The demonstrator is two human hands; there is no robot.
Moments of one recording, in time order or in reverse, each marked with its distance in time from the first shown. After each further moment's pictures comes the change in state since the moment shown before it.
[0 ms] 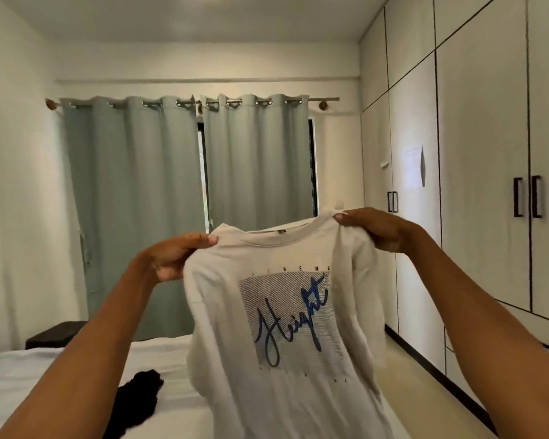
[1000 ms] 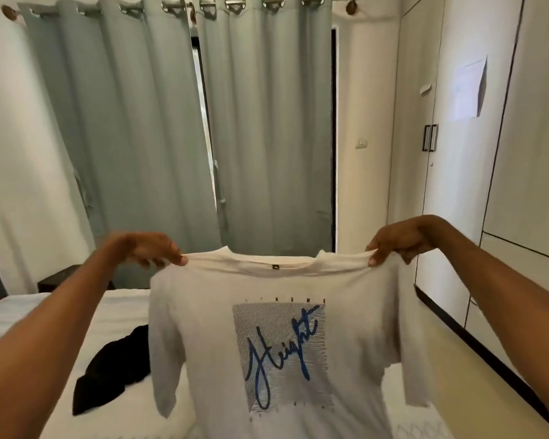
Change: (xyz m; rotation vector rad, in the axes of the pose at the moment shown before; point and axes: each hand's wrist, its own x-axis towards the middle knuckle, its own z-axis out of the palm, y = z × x) left_hand 0.126 -0.130 -0.144 0.866 0.111 -0.594; right_hand 0.145 0.178 -0.039 -0.483 -0.401 0.602
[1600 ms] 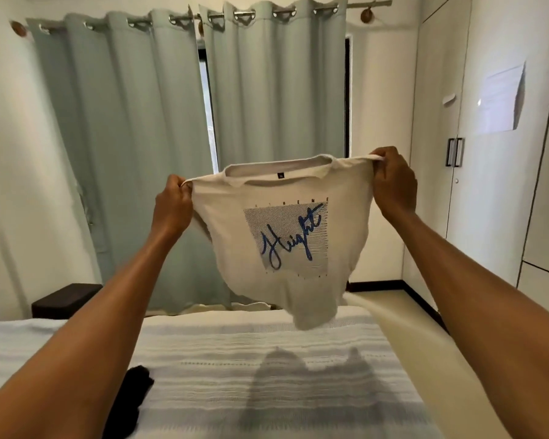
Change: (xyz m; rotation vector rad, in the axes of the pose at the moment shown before) left_hand 0.131 0.113 -0.060 -0.301 1.140 0.306; right_hand 0.134 -0.086 -0.124 0.092 1.575 -0.526
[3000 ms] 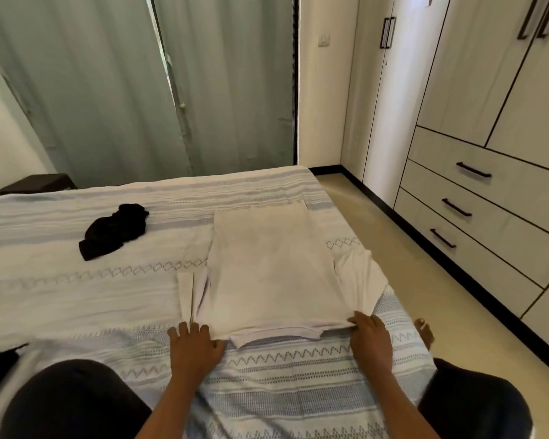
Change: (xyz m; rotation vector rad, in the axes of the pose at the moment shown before) left_hand -0.725 -0.179 -0.163 0.760 -0.687 0.215; right_hand -0.743 0.044 -0.365 -0.519 -0.624 0.484
